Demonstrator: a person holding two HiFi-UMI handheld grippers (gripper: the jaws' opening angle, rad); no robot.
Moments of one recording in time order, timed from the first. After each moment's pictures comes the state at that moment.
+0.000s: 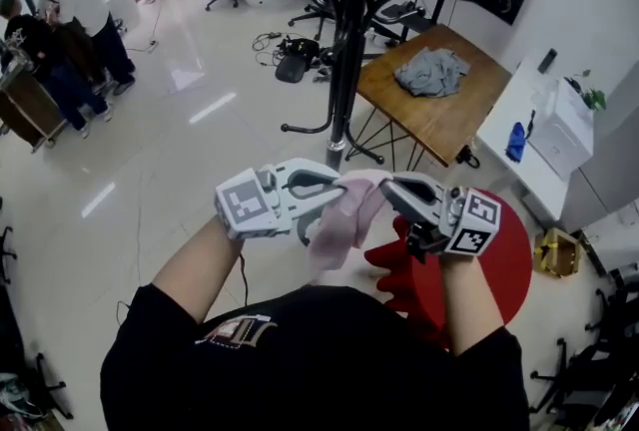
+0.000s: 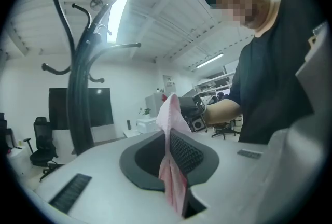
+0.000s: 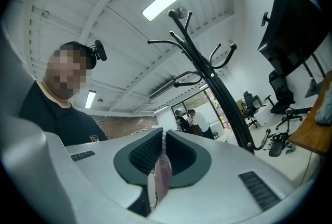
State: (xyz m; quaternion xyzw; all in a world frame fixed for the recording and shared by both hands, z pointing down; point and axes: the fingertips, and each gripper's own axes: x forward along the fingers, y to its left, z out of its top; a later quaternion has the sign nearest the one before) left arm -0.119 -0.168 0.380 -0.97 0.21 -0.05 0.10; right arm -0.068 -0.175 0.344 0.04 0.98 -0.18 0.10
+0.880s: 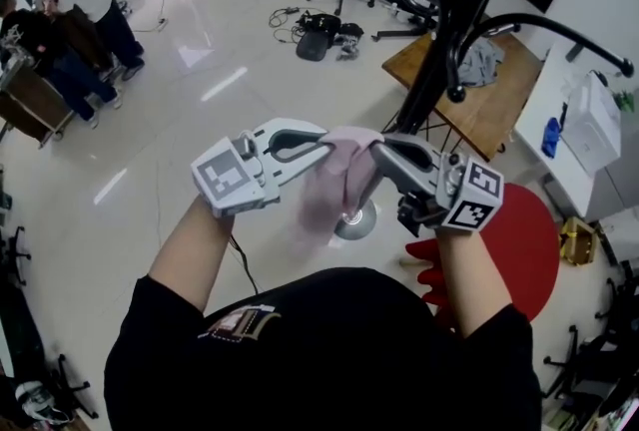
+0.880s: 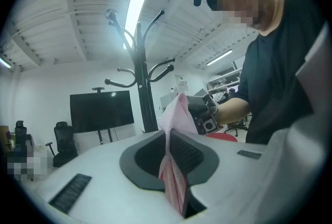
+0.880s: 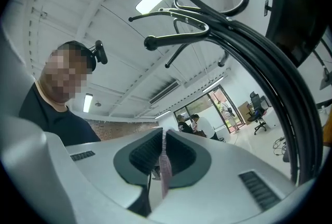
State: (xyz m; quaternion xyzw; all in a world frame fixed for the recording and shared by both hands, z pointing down) left arm -0.301 -0.216 0.350 -0.95 0.27 -0.05 0.12; right arm -0.247 -0.210 0.317 0.06 0.97 -0.18 0.13
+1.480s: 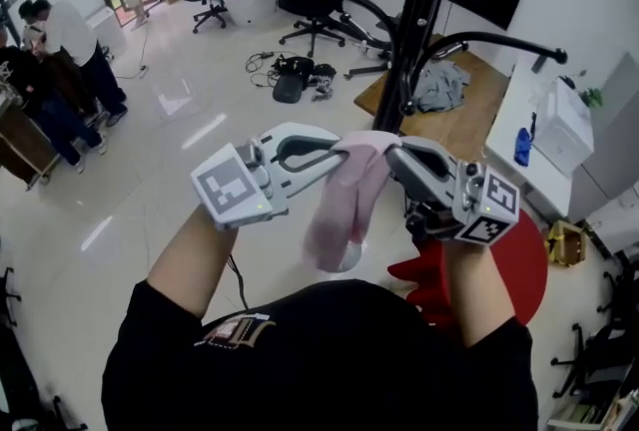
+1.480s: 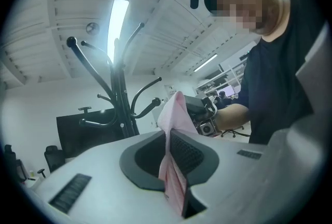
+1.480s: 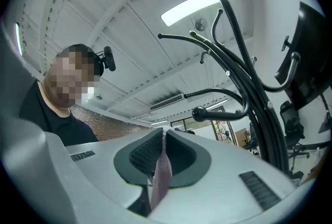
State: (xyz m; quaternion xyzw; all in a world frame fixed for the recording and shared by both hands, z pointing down) left arm -0.251 -0.199 0.264 -0.96 0.22 -0.03 0.19; right arm -0.202 -0.183 0.222 0.02 0.98 -0.07 0.18
